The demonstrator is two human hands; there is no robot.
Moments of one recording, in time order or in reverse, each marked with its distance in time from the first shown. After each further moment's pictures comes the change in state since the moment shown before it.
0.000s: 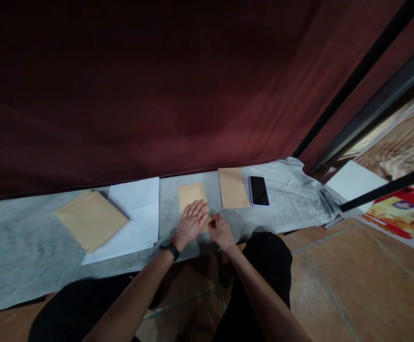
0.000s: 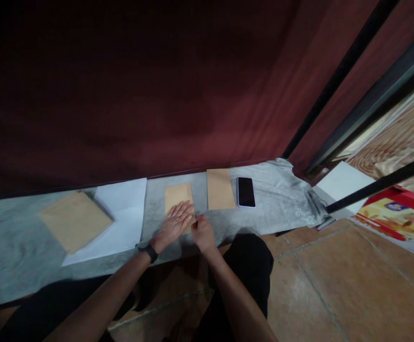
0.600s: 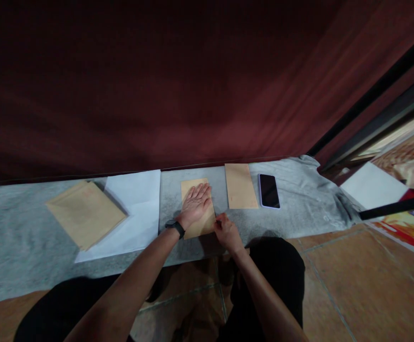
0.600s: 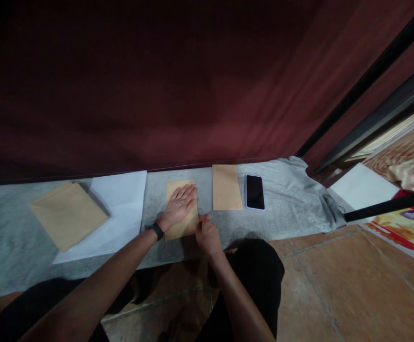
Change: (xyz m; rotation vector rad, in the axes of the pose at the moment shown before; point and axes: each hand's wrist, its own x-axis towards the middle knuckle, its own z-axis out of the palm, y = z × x) left_hand 0.058 -0.033 0.009 -0.016 -0.011 -0.024; right_hand 0.005 0.013 0.005 -0.064 -0.007 -0.086
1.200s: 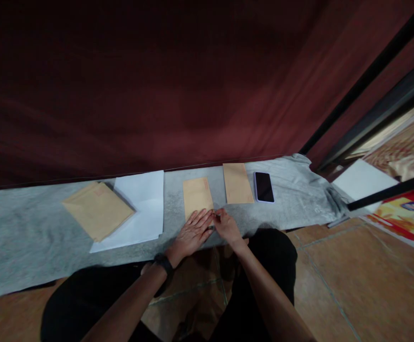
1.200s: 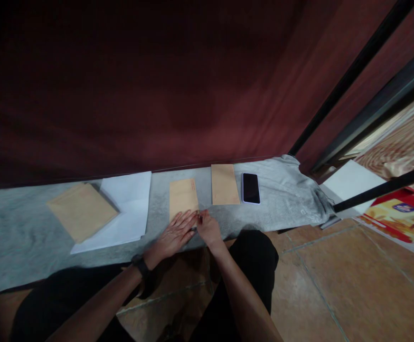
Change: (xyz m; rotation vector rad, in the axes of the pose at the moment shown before) left_hand -0.111 0.043 -0.018 -0.019 -0.099 0.223; right_hand -0.008 -0.016 -0.022 -0.017 -0.122 0.073
